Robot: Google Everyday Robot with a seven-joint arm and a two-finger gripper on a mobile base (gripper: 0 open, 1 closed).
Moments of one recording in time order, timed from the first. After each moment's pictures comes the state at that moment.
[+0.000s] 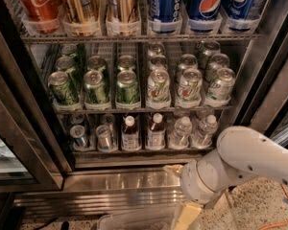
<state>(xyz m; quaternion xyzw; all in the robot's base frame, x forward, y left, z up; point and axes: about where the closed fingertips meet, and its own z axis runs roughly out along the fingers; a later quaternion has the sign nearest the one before) 0.372 -0.078 0.658 -0.67 0.68 0.21 0.20</state>
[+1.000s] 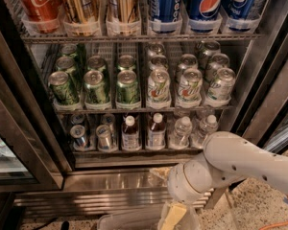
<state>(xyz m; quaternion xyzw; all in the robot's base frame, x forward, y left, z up) 0.377 -0.038 0.632 -0.68 0.65 0.25 0.23</state>
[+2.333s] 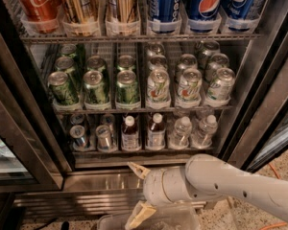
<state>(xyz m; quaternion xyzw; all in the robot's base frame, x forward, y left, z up) 0.409 0.038 0.612 -0.66 0.60 0.23 0.38</state>
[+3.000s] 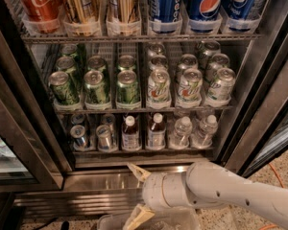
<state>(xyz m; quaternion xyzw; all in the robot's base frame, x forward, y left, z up) 0.405 0.043 0.610 -0.65 0.60 0.23 0.40</state>
